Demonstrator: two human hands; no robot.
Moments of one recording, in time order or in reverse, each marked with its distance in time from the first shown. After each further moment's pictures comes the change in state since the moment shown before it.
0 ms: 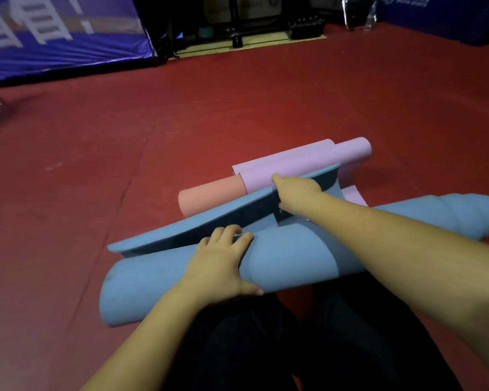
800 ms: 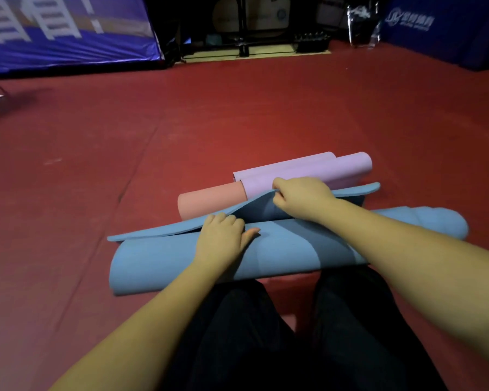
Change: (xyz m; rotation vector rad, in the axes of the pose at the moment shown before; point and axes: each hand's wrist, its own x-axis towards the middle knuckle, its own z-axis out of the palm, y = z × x) left_hand 0.066 -0.023 0.023 0.117 0.416 -0.104; right_hand -0.013 0.003 -0.028 0.003 0.253 -0.196
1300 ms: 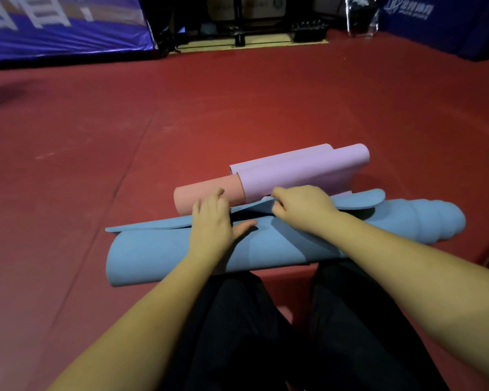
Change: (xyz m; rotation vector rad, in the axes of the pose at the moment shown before) left_hand 0.006 -0.012 0.015 -0.175 0.180 -0.125; right_hand -0.028 -0.008 0.019 0.021 0.041 -0.005
